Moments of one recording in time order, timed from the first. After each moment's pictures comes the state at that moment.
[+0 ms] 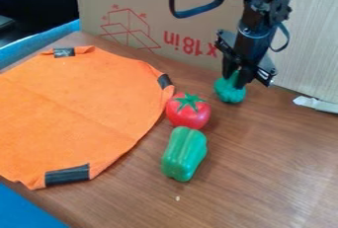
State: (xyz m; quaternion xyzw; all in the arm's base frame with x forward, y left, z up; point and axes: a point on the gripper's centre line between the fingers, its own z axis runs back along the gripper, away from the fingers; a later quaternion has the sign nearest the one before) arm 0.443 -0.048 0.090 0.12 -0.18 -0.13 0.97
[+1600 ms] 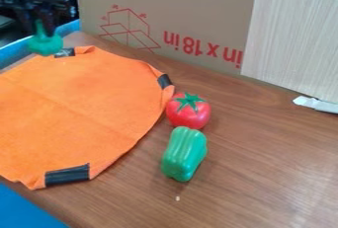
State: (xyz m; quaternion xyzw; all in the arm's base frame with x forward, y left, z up) arm 0.310 0.218 0.155 0.10 -0.19 0.22 0.95
